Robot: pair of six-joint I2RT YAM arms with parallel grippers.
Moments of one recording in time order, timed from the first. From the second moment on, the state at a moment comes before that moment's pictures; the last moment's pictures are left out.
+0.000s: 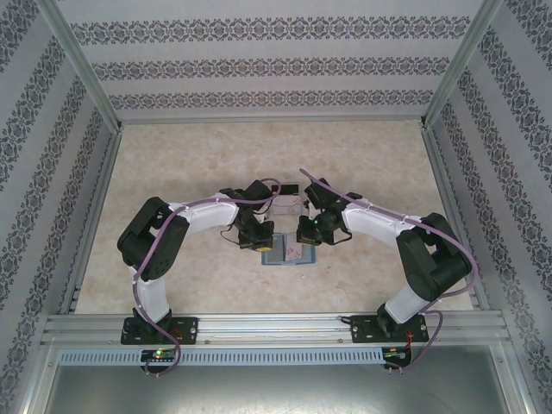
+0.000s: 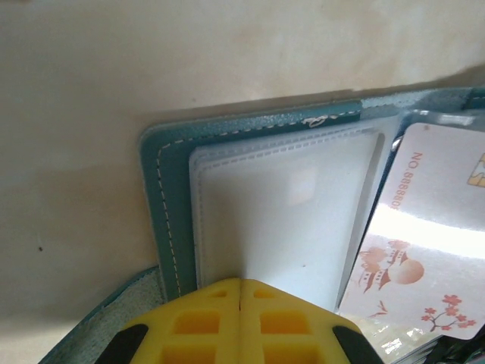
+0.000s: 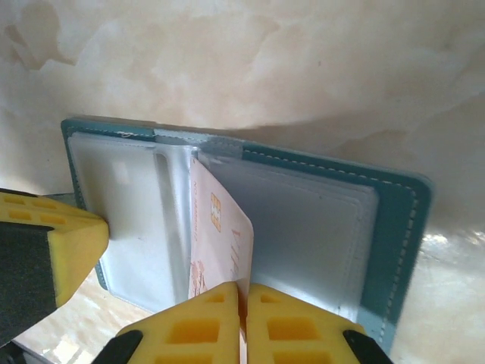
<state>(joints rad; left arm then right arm) -0.64 1.88 1.16 -0.66 0.42 -0.71 0.55 1.61 0.93 -0.59 -0.35 0.65</state>
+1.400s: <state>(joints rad) -0.64 1.88 1.17 -0.66 0.42 -0.71 0.62 1.62 1.00 -0.64 -0.34 0.68</state>
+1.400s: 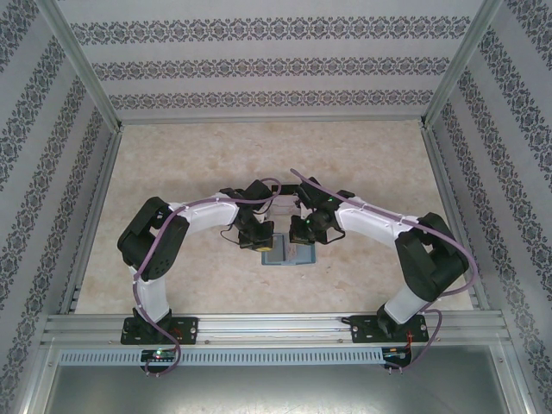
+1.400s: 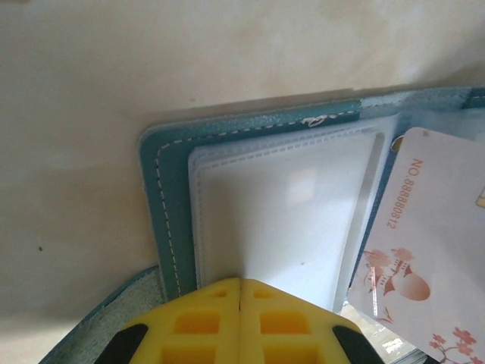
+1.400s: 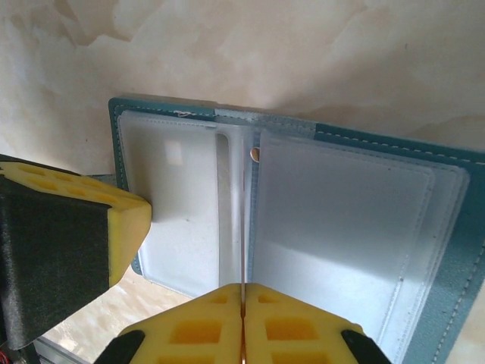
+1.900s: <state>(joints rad) -0.63 1.79 1.14 -0.67 0.37 -0.71 0.59 1.54 1.00 -0.66 -0.33 0.57</state>
